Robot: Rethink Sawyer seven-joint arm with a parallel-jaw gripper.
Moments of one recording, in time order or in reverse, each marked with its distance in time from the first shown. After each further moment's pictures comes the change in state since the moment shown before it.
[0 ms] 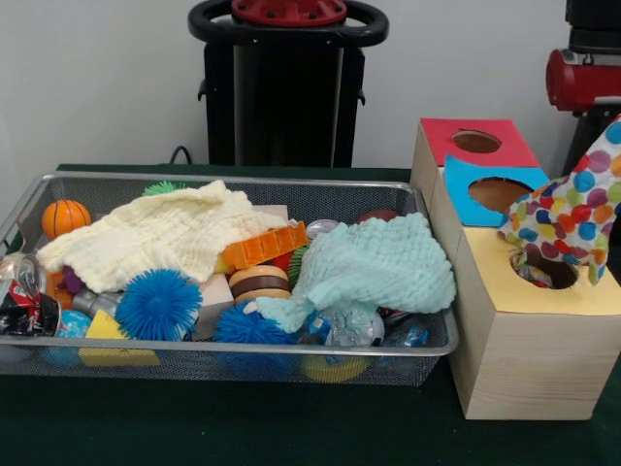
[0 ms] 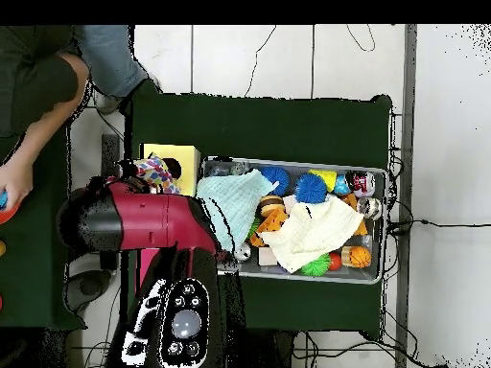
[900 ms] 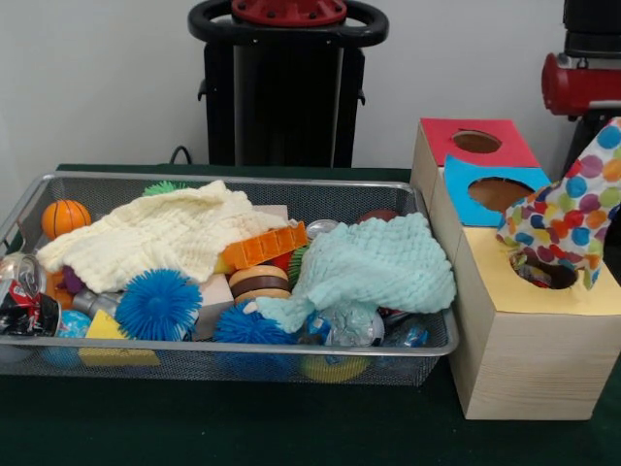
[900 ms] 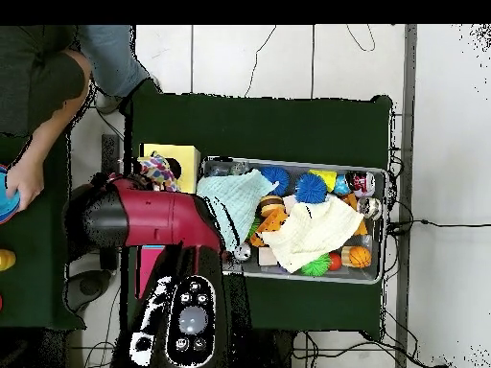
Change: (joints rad) arm -0.028 0.012 0.003 -0.004 0.022 0.000 0.000
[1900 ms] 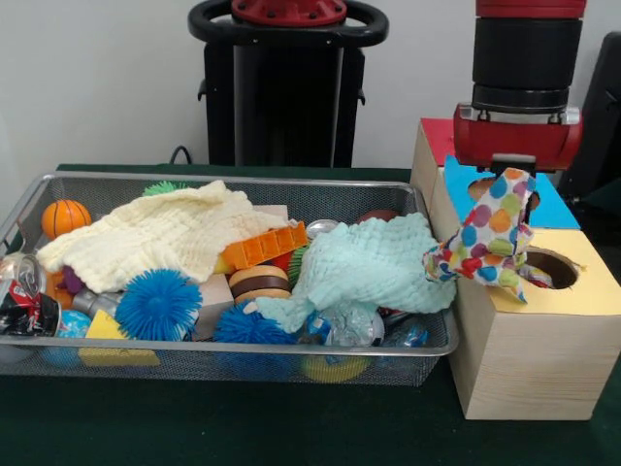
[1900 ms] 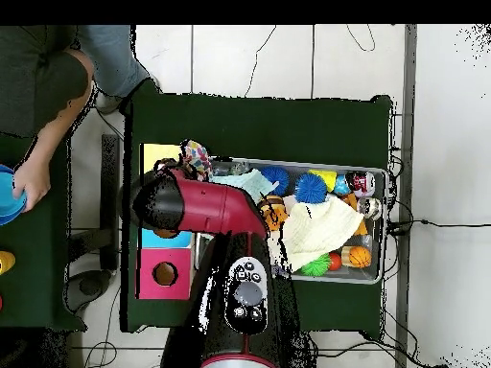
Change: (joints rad) arm -0.104 0.066 0.006 -0.005 -0.014 -0.094 0.000
